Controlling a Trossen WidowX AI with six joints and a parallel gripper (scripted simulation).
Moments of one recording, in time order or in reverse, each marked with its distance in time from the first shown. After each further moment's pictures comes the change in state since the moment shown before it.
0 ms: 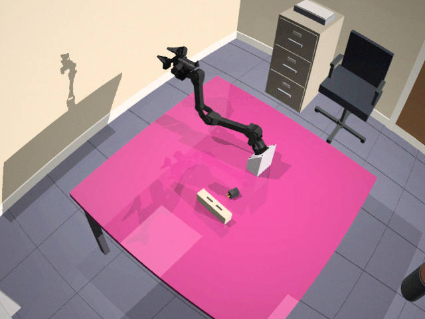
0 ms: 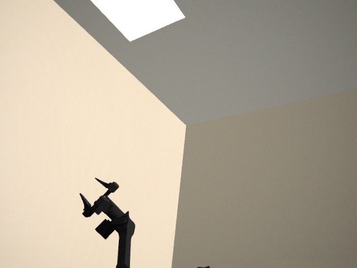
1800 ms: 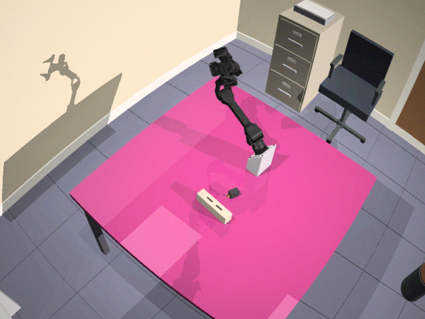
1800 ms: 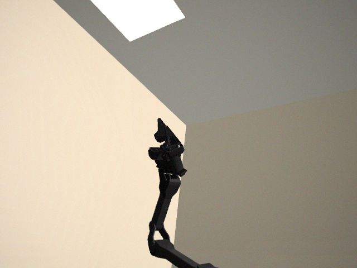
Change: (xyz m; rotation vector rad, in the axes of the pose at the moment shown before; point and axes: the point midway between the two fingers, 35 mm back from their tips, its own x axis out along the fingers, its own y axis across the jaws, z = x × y) arm -0.071 -0.359 0.244 -1.499 -0.185 -0.832
